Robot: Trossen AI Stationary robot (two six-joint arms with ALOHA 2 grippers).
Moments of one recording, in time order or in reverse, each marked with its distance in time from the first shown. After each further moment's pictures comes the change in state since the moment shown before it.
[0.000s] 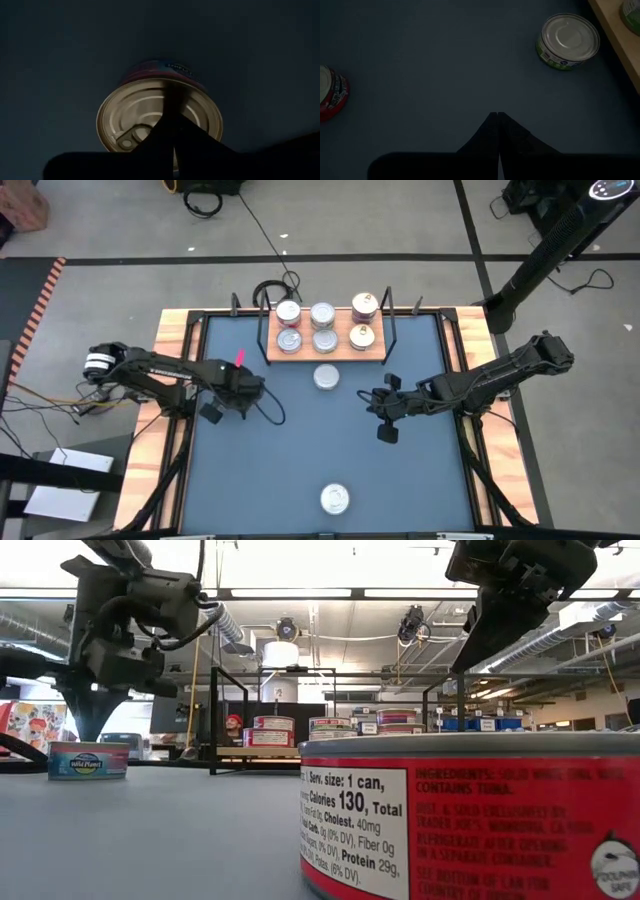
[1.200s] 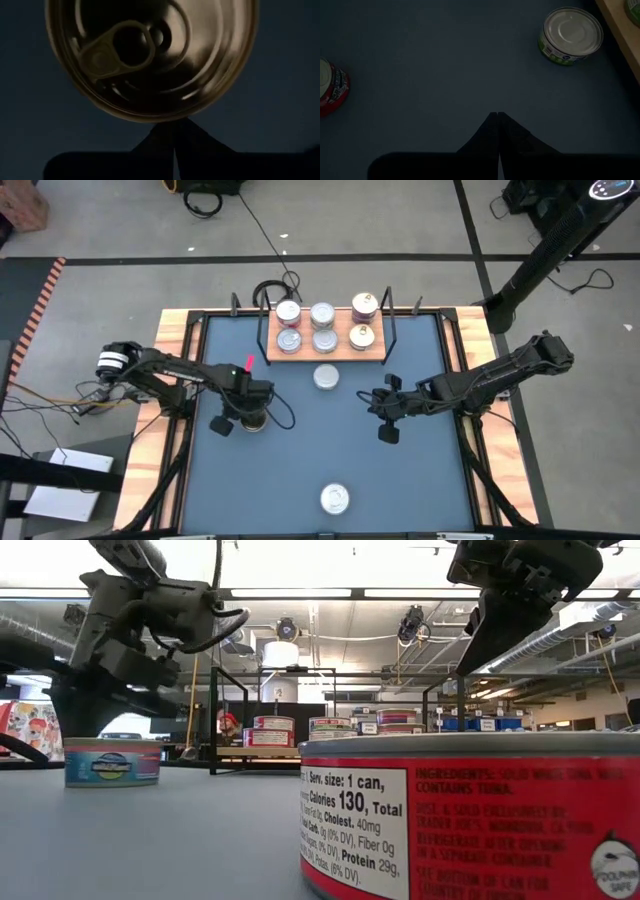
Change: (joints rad) left arm -0.026 0.093 0.036 0.074 0.243 -0.139; right arm 0.001 0.000 0.000 -0.020 -0.017 0.004
